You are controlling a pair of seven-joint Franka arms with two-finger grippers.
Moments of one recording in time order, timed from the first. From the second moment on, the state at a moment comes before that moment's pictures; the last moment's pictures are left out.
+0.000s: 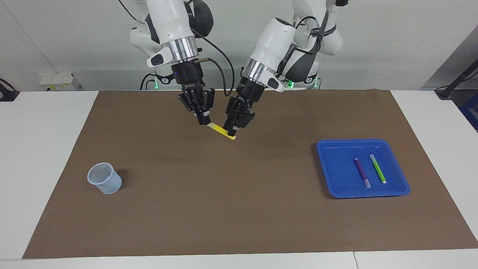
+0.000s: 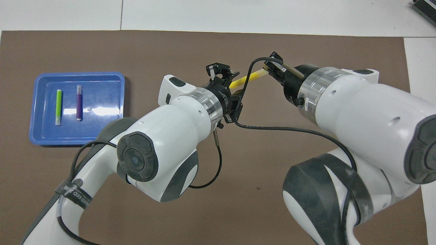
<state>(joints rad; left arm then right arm) -0.68 0.17 -0.02 -1.79 -0.18 2.75 -2.30 -0.13 -0.02 0.53 -1.80 0.01 2.45 1.05</state>
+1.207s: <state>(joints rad) -0.68 0.18 -0.02 -1.79 -0.18 2.75 -2.30 -0.13 -0.02 0.53 -1.80 0.01 2.45 1.05</state>
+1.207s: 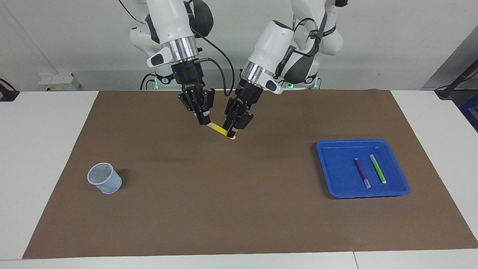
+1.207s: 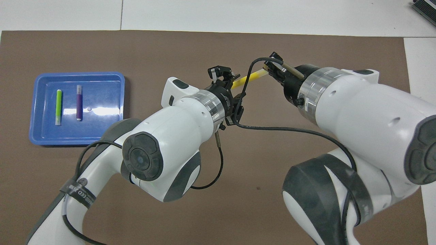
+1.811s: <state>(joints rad) -0.68 0.19 -0.02 -1.79 -0.18 2.76 -2.30 -0.13 -0.02 0.53 -1.81 0.01 2.44 1.05</state>
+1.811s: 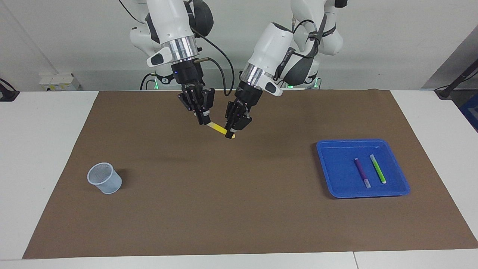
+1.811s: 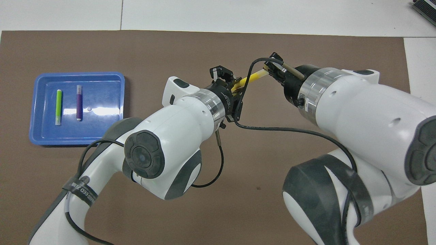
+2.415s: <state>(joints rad) -0.68 0.19 -0.02 -1.79 -0.18 2.76 -2.30 -0.13 -0.03 0.53 -1.81 0.01 2.44 1.05</state>
